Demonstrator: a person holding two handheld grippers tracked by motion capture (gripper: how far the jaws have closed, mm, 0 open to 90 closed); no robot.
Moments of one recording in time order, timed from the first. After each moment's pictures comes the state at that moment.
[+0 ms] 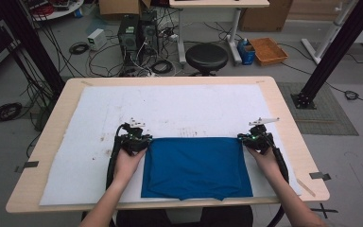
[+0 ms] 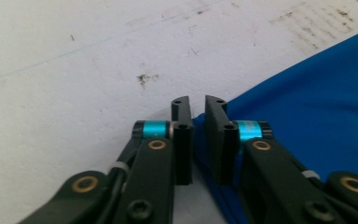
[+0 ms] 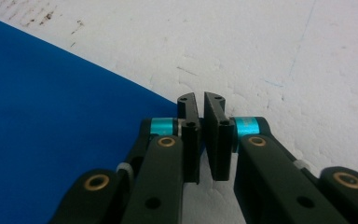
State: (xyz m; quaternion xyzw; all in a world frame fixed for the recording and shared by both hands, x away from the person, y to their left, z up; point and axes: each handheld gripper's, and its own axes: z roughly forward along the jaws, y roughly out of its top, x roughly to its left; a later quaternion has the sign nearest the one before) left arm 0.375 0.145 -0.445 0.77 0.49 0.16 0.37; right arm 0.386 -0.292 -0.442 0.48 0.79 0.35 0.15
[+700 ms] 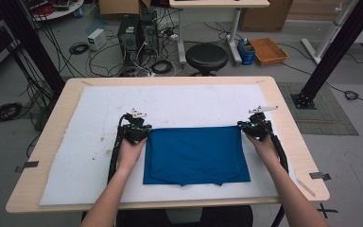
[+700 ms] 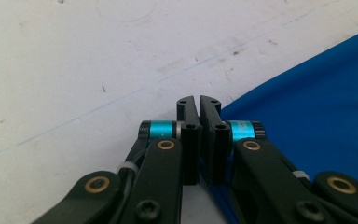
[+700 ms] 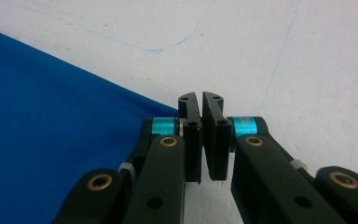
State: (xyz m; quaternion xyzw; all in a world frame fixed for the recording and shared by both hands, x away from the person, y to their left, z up) left arm 0.413 0.145 -0.445 0.77 0.48 0.20 0.36; right arm 0.429 -0.294 -0.433 0.46 0.79 0.36 0.18
